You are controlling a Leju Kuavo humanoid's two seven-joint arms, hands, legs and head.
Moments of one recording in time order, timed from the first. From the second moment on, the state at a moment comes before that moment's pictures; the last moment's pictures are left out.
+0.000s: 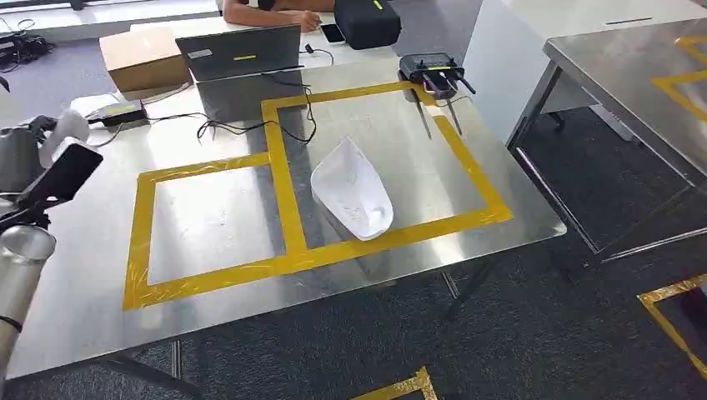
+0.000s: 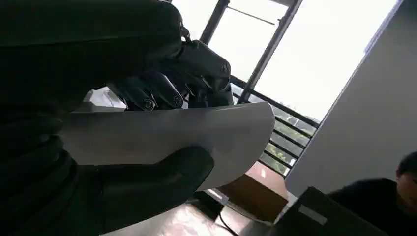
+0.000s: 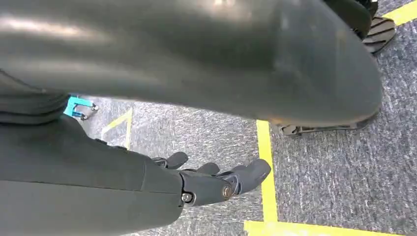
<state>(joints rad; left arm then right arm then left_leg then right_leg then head) -0.93 0.16 -0.22 -0.46 -0.77 0.38 -0.50 -0.08 0.14 -1.01 -0.17 0.84 0.11 0.08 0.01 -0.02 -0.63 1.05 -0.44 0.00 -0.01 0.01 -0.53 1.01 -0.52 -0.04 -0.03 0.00</state>
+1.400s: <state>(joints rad) -0.60 0.22 -0.42 -0.89 -0.75 0.69 -0.47 -0.06 0.12 -1.01 -0.17 0.91 0.10 0.04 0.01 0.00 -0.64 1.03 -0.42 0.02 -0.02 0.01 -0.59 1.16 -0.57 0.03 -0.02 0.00</state>
